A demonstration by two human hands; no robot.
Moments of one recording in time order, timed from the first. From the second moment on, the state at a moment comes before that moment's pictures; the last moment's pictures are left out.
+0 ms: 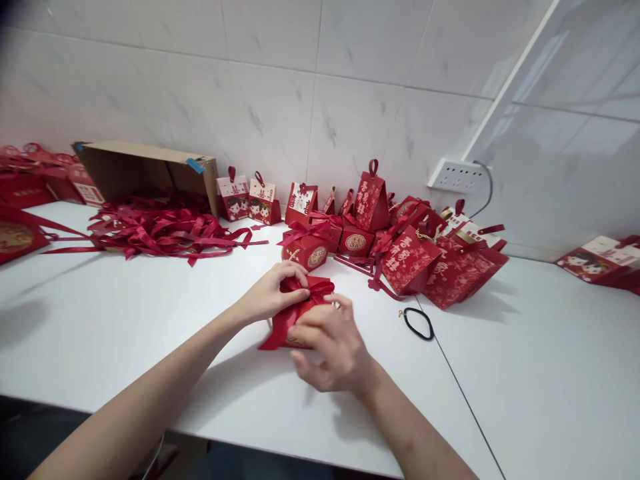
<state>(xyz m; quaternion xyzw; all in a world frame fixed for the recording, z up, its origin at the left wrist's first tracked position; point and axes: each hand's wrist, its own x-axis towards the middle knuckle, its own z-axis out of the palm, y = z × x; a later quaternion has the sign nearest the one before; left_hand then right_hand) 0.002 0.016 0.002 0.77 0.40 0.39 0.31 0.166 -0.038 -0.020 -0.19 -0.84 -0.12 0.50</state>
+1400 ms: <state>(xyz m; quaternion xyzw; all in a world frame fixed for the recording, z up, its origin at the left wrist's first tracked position) -0.017 0.032 -0.004 0.67 0.28 0.50 0.47 0.184 -0.002 -0.023 -0.47 -0.59 0.33 0.56</state>
